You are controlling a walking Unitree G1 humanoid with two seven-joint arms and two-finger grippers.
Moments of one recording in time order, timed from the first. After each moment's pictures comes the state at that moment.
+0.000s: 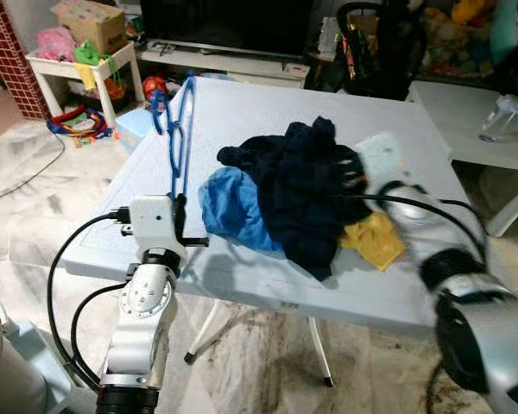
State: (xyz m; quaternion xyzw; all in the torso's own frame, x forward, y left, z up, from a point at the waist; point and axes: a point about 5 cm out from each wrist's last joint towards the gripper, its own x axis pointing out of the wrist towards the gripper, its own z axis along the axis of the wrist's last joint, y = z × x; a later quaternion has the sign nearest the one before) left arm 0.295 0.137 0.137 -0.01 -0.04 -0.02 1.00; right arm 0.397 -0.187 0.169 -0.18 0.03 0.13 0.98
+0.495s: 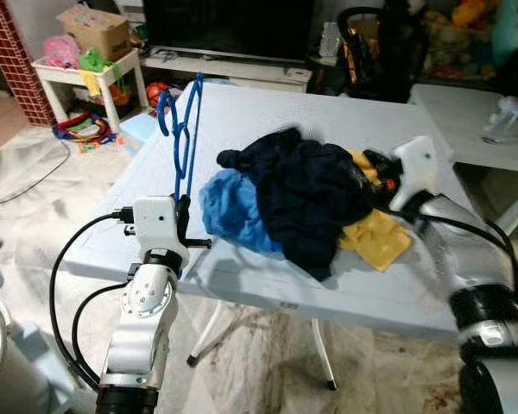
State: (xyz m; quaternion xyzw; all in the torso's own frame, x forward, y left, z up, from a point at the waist) left arm 0.296 0.138 0.138 -0.01 -0.04 -0.02 1.00; right arm 0.358 -0.195 0.182 -0.05 -0.02 0.30 0.95
